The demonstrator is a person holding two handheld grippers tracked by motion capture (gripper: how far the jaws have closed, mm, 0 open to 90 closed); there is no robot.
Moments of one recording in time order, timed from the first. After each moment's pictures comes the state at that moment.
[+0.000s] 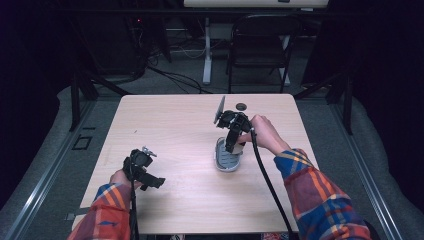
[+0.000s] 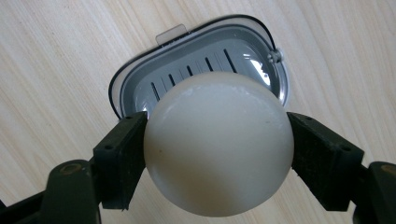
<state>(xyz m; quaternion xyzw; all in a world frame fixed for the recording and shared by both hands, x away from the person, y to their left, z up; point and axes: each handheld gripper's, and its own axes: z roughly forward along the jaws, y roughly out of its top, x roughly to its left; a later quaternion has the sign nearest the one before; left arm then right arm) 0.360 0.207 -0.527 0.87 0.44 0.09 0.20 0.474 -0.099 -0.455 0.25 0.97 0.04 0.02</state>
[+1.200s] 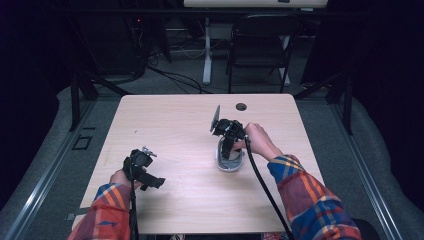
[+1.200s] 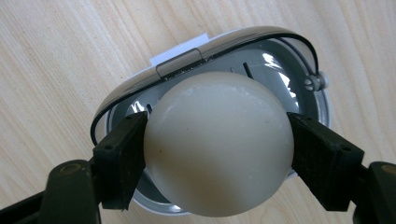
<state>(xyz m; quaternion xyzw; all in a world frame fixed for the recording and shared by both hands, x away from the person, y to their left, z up) 0.360 0.207 -0.527 0.88 0.44 0.09 0.19 0.479 -0.088 -0.494 0.24 0.97 0.03 0.01</state>
